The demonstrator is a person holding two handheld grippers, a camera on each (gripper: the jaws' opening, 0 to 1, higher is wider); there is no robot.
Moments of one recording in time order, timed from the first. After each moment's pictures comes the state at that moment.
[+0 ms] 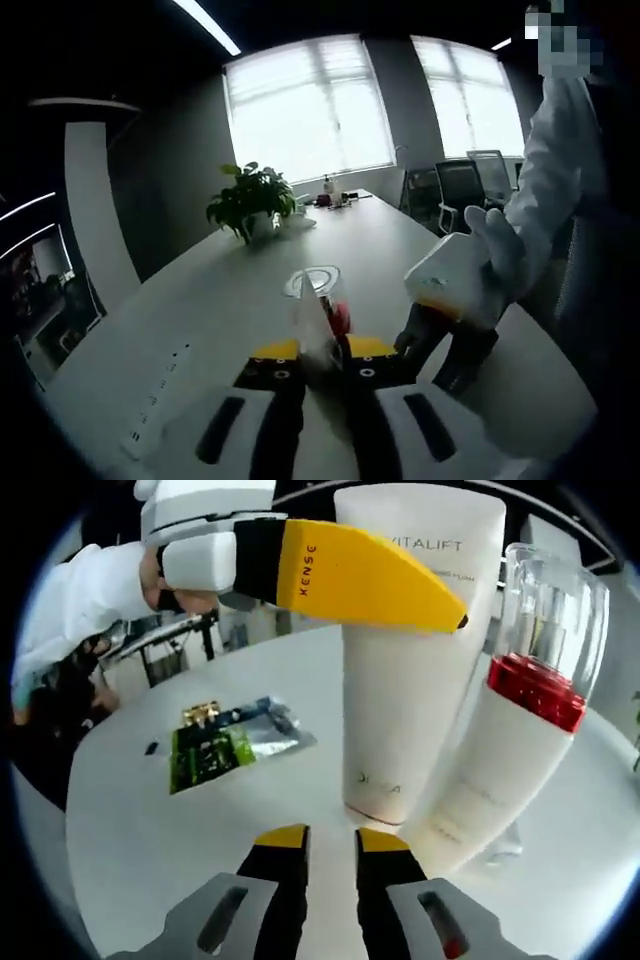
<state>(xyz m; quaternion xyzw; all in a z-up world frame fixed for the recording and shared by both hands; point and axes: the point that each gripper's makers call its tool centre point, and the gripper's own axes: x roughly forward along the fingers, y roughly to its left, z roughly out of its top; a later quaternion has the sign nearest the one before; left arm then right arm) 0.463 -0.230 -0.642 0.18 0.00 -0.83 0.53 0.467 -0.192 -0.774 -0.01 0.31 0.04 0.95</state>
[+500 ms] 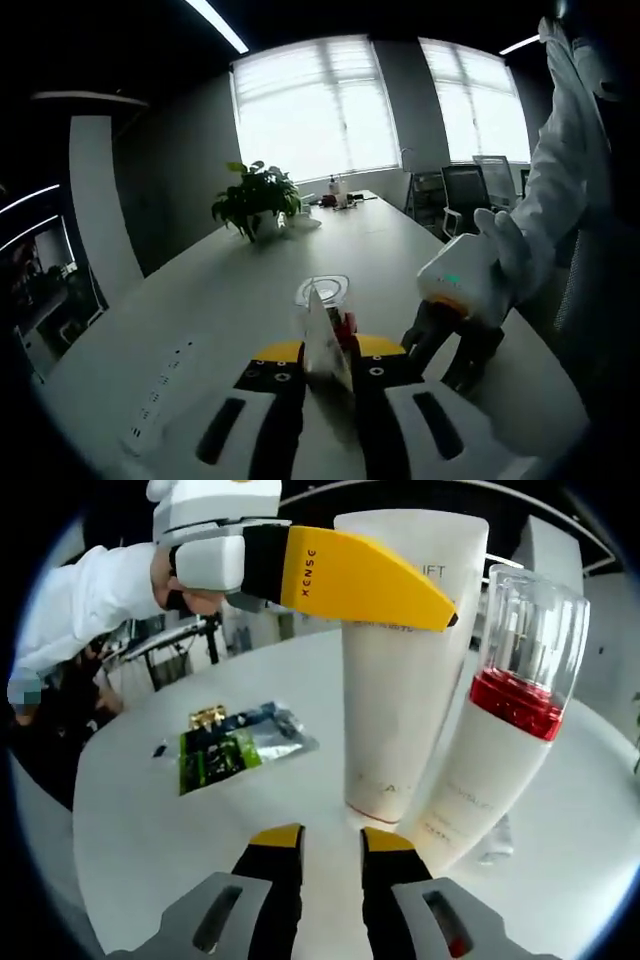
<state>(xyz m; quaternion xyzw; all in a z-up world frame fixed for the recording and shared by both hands) 0.472 -0.234 -0.636 0.17 0.02 -0.82 0.54 0.458 -0.186 -0.761 -0.02 0.30 0.05 0.95</state>
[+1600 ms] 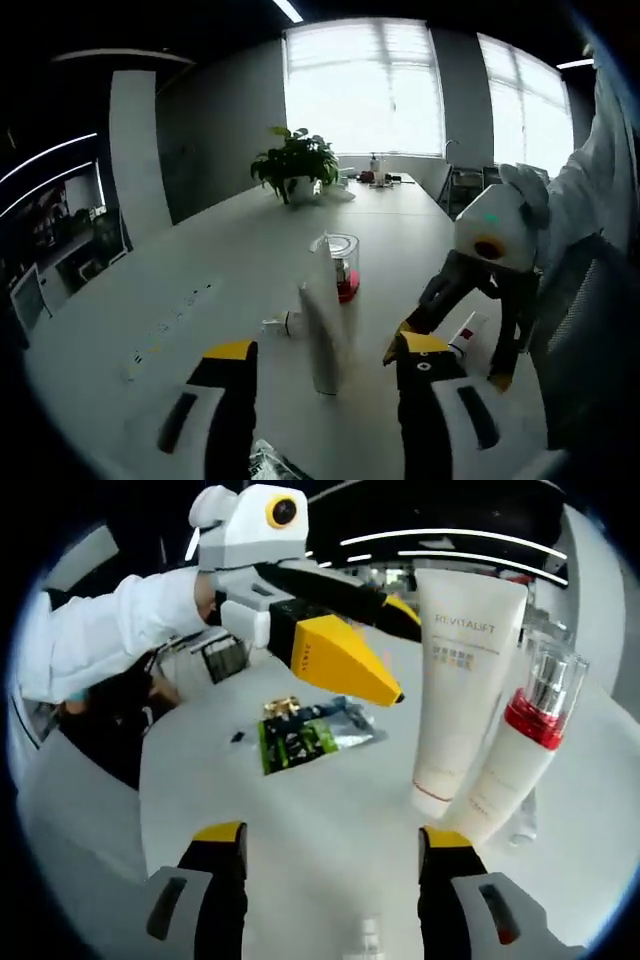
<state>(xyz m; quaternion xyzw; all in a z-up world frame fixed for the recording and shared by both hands) 0.472 -0.190 -0.648 0.18 0.13 -0.76 0.62 0.414 -0.145 -0.736 0.01 0.34 0.18 0.93</state>
